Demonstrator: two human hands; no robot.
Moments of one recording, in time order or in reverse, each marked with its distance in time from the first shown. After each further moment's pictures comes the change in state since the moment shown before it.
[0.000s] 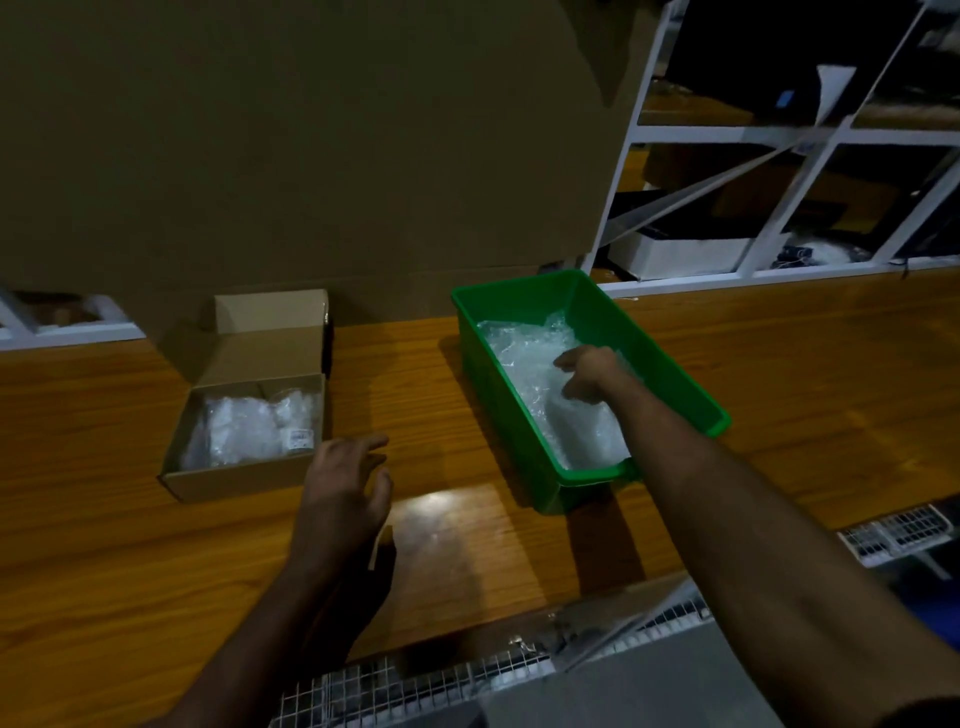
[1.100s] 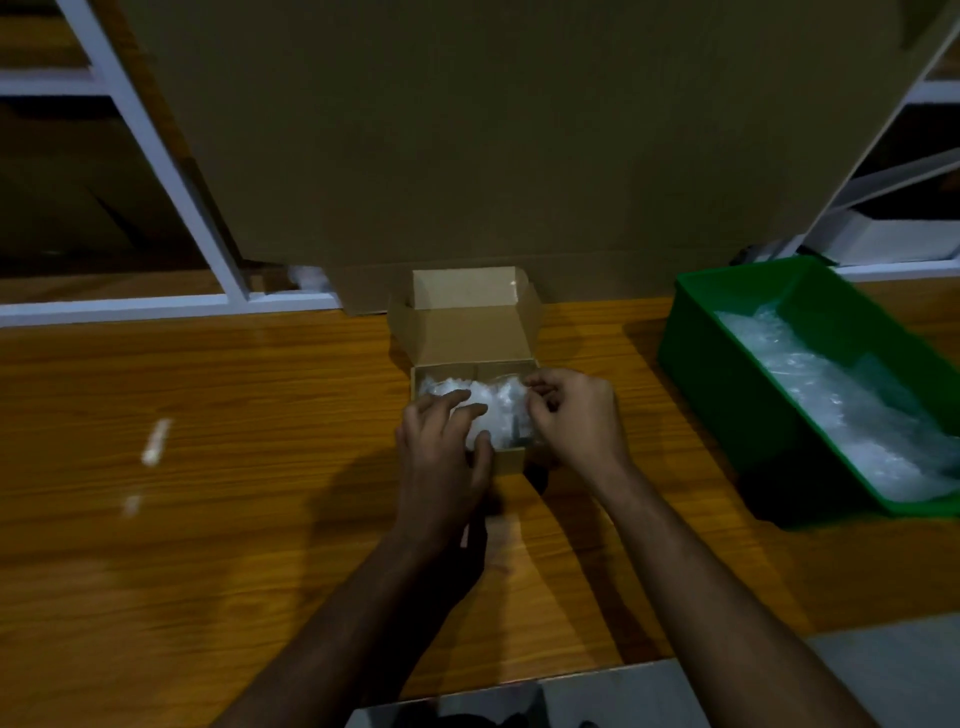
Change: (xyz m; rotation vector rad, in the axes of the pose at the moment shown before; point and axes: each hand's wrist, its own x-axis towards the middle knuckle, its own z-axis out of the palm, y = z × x) left_hand 0.017 -0.129 -0.104 0.122 0.059 -0.066; right_hand -0.117 -0.283 0.145 0.326 0.341 -0.367
